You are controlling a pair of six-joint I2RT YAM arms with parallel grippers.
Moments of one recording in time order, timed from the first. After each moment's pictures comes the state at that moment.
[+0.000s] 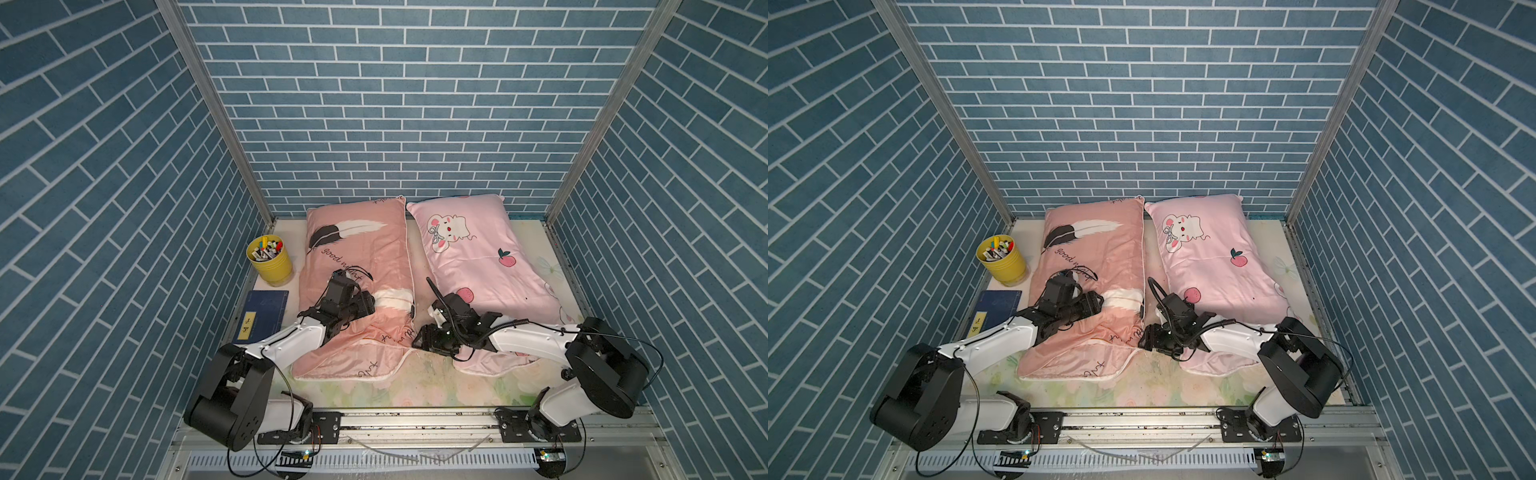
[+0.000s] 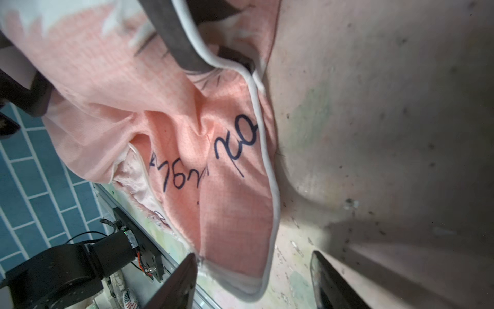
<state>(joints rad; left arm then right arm) -0.41 1.34 0.60 -0.04 0.04 -0.68 0.88 1.52 0.70 -0.15 -0.40 0.94</state>
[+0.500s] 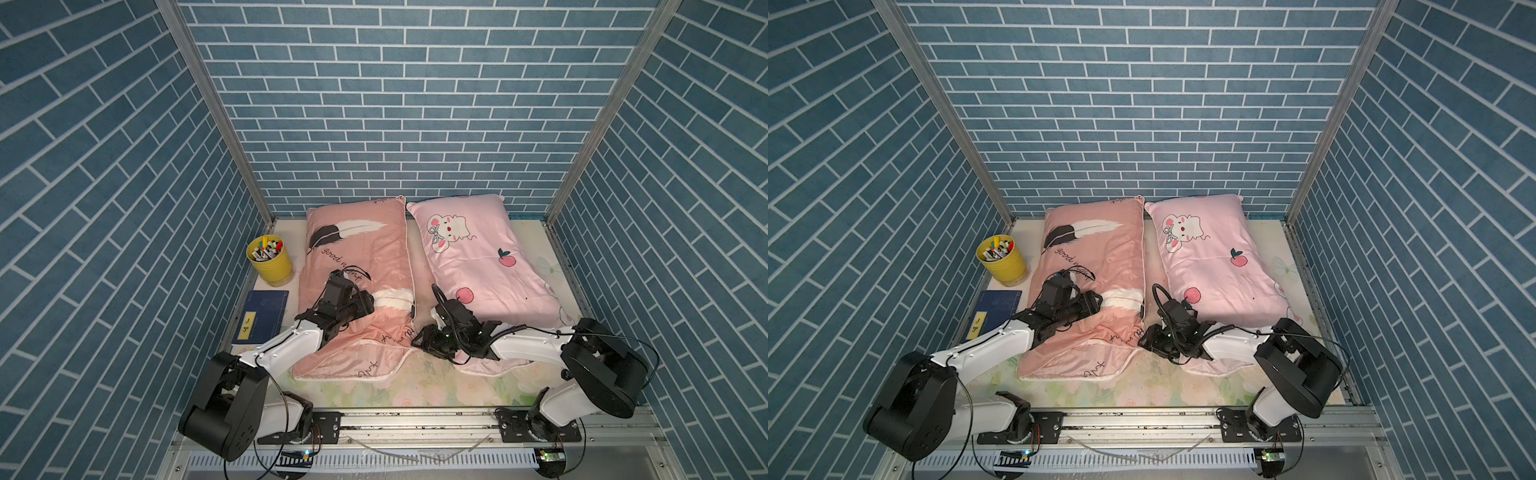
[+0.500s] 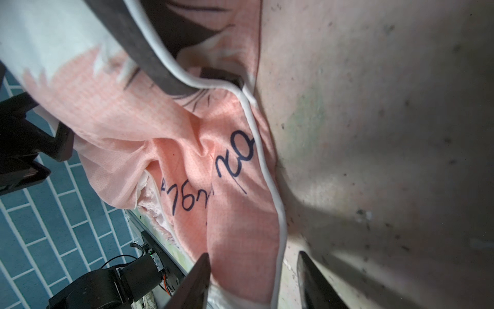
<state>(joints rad) -0.41 1.28 0.58 -0.04 0.04 -0.72 0.91 1.52 0.62 0.03 -0.35 1.12</state>
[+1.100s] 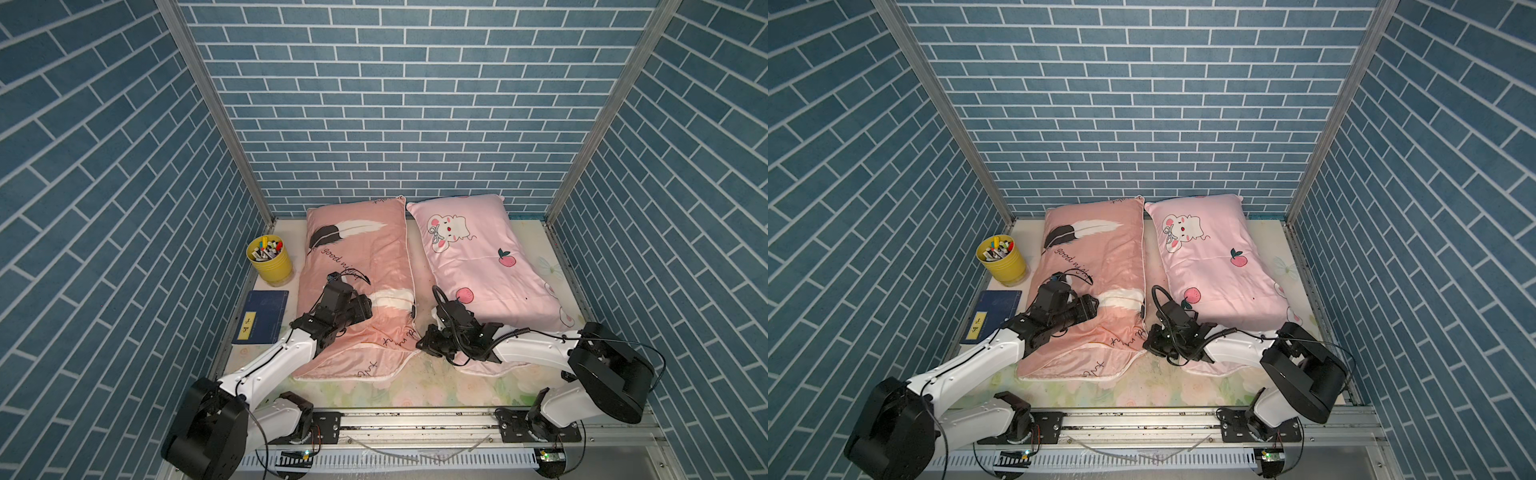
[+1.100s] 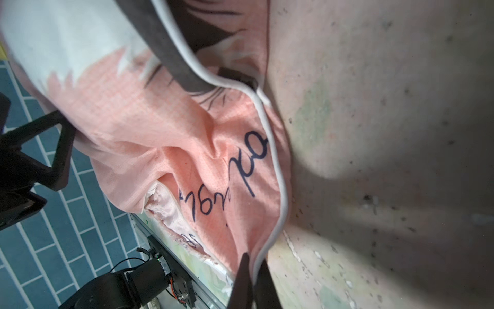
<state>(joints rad) -0.48 1.12 0.61 -0.25 -0.05 -0.69 0.93 1.47 0.62 0.00 -0.31 1.16</state>
